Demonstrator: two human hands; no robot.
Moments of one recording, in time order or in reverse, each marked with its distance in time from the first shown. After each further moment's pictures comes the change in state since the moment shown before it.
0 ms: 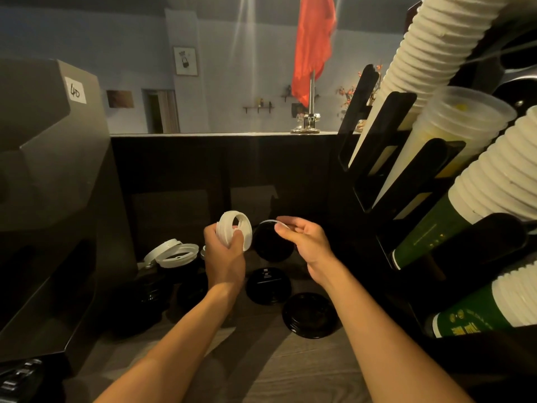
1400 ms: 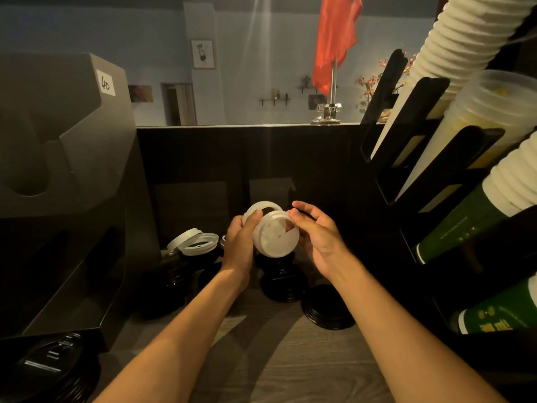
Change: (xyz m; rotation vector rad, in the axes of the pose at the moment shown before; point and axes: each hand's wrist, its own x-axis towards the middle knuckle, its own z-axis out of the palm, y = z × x) left_hand 0.007 0.009 -0.011 -0.231 -0.218 -0.231; right_hand -0.007 -0.006 0.020 0.360 -0.058 0.043
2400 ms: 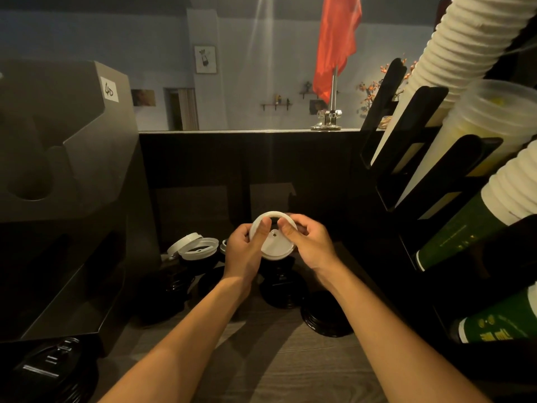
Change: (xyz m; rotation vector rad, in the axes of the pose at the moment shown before) left_hand -0.004 -0.008 0.001 0.148 -0.012 0.129; right_hand -0.006 0.006 0.007 -0.364 -0.072 -0.175
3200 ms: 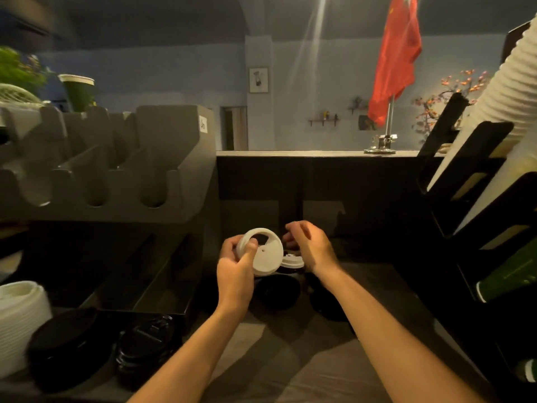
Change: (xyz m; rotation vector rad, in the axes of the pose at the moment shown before) left_hand -0.043 0.036 -0.099 0.001 0.334 0.068; right_hand 0.013 -0.018 0.083 -0.221 -0.124 0.012
